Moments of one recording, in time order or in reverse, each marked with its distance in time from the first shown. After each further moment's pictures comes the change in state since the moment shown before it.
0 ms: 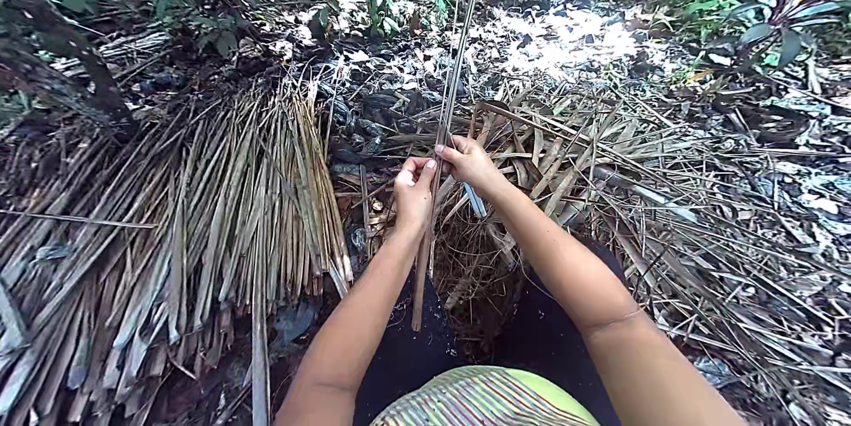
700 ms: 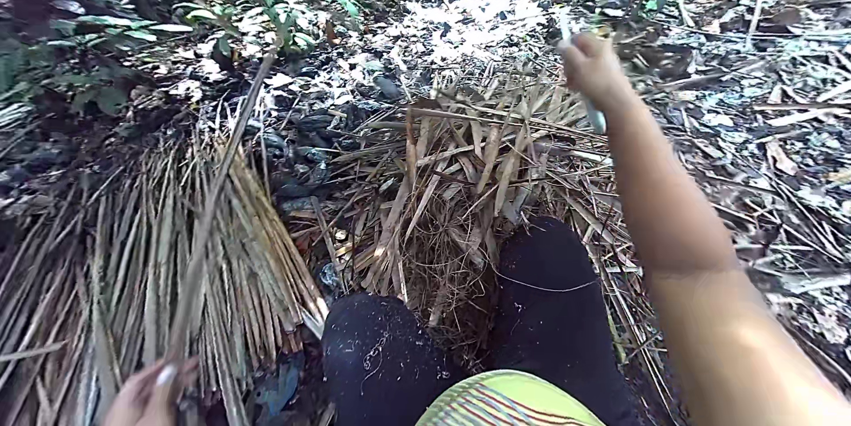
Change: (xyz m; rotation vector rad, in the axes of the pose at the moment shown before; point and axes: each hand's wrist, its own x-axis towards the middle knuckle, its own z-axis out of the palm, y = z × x) left_hand -0.072 -0.046 -0.342 0.619 0.078 -0.007; right_hand -0.045 -0.030 -0.269 -0.631 0.627 0.034
